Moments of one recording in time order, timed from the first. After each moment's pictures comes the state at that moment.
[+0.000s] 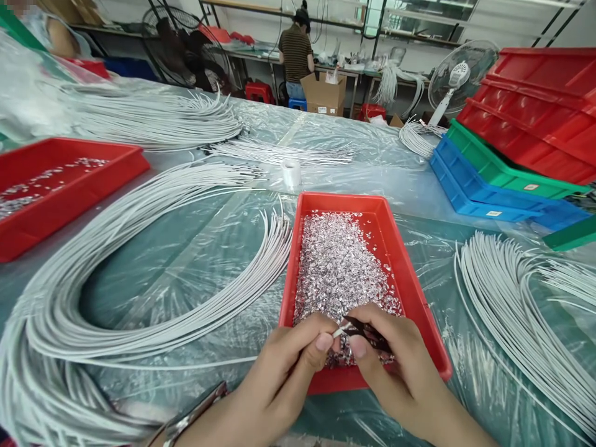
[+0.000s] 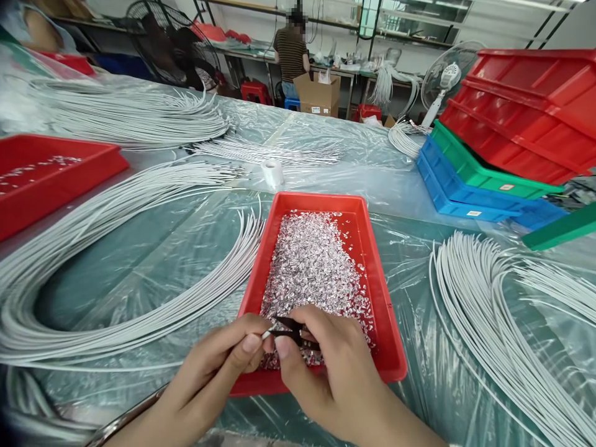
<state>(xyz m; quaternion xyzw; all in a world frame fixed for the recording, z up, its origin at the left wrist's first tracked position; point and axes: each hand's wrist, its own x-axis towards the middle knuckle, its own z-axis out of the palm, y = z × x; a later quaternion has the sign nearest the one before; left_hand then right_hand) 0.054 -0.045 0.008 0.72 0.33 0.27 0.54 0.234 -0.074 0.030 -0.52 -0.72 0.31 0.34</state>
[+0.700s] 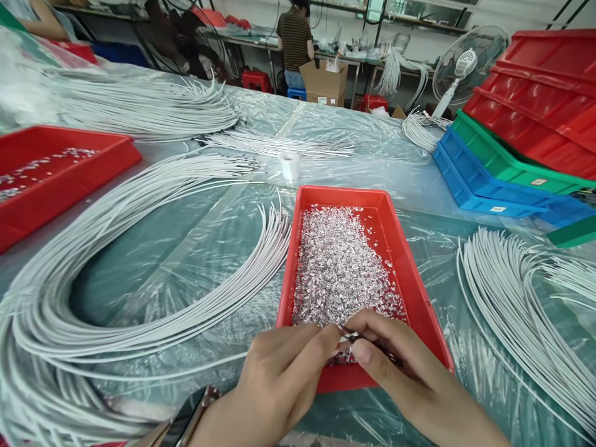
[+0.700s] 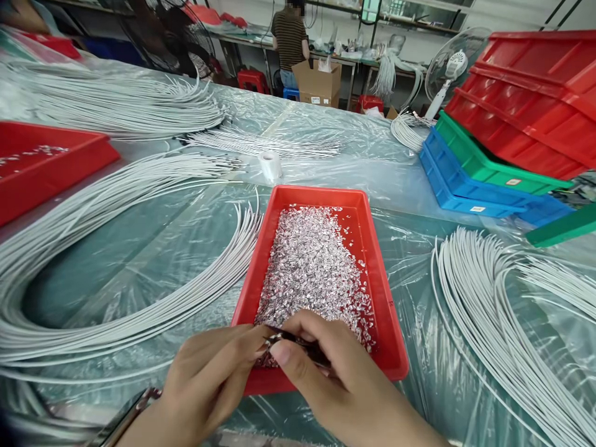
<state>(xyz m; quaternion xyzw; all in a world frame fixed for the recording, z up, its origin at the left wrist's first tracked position) 0.056 -0.043 -0.005 0.89 0.26 0.34 0.15 0.238 -0.078 0.034 -0.55 -0.63 0.45 0.31</state>
